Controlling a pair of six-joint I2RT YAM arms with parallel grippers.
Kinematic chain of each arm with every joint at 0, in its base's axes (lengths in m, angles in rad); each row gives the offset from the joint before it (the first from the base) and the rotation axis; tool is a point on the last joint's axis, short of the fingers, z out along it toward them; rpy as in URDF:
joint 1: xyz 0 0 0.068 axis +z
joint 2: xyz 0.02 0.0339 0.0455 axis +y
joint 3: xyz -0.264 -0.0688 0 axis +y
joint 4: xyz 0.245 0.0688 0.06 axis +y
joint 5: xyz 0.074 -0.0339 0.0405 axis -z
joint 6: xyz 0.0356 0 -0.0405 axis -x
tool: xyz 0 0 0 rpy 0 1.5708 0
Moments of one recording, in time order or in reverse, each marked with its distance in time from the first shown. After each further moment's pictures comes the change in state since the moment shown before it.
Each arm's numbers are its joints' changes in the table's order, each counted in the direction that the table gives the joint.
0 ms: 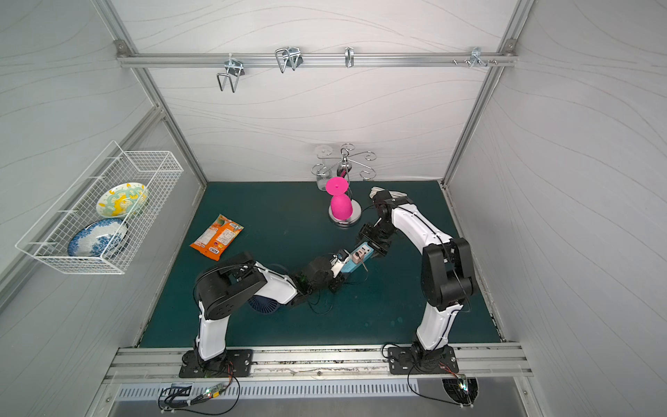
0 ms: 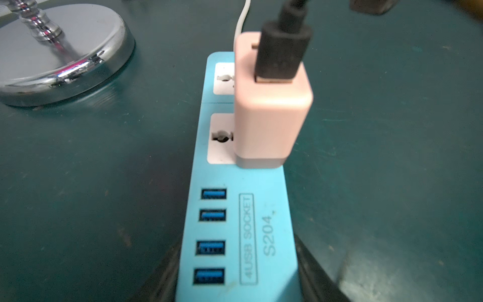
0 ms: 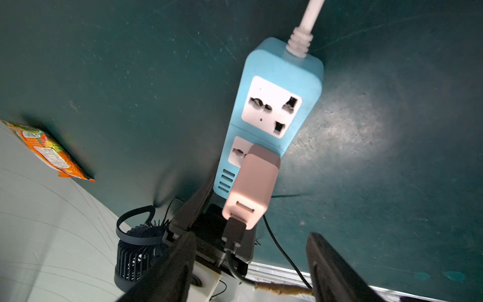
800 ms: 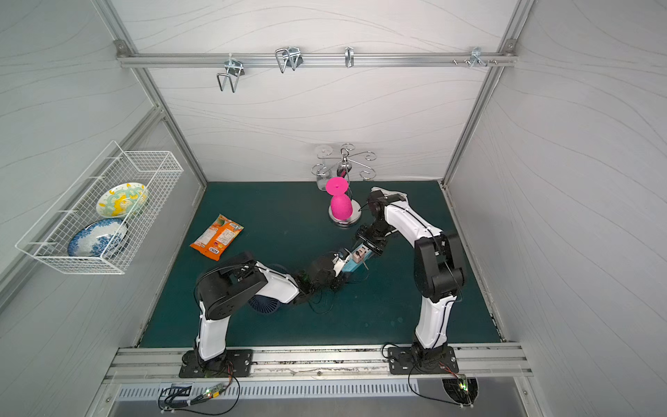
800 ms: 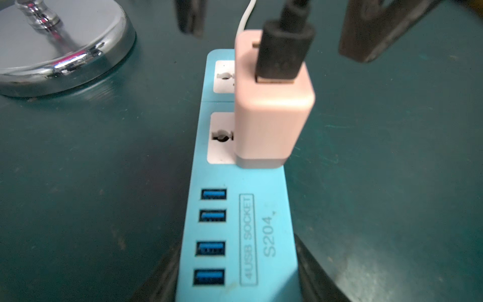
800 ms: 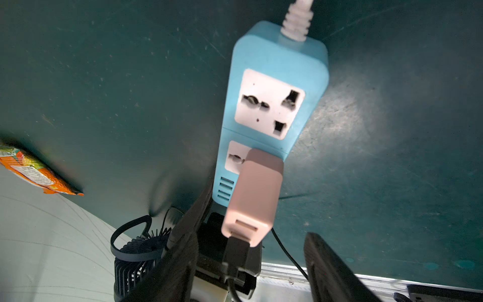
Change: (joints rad) left arm -0.008 0.011 -0.039 0.046 -0.043 0.064; right arm 0.037 0.092 -0.068 0.040 0.021 -0.056
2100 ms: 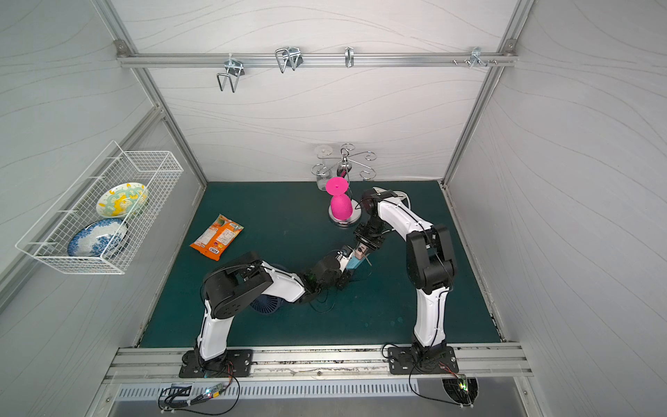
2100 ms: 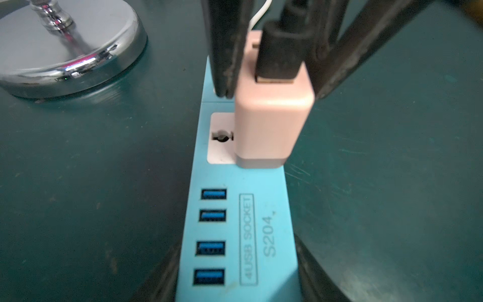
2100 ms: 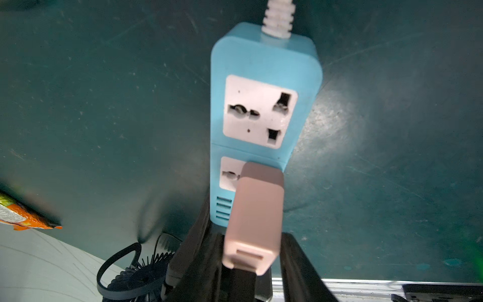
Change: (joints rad) left arm -0.024 0.042 -0.061 0.020 -0.066 0.048; right arm 0.025 0.096 -0.109 0.052 0.086 -0.043
